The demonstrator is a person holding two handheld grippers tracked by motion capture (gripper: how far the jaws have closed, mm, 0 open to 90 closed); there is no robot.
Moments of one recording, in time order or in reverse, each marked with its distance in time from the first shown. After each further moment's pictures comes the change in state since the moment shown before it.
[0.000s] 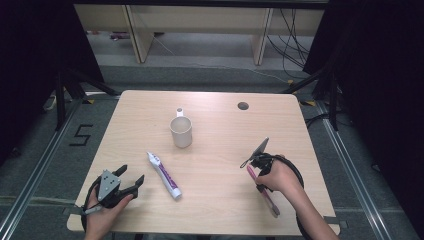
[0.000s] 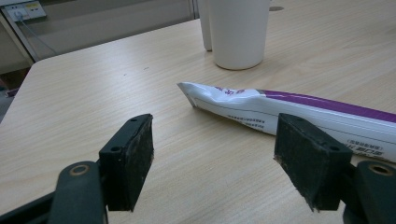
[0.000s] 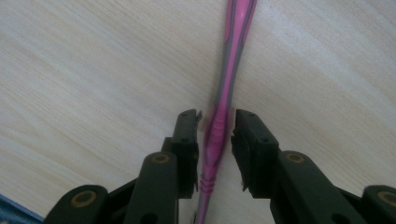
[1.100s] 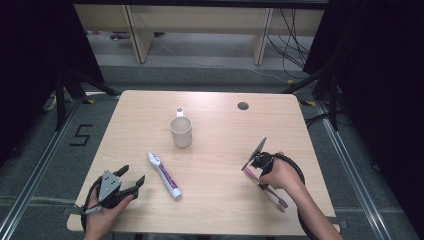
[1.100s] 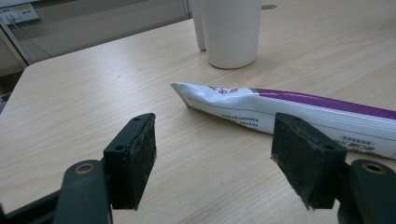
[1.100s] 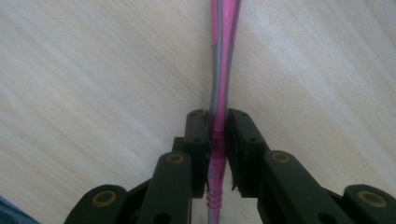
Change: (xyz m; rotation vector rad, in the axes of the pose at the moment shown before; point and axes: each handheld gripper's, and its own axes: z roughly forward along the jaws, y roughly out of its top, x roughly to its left) left arm -0.001 0.000 0.000 0.004 -0.022 0.018; right arm -0.007 0.002 -0.001 0.013 -0.024 -0.156
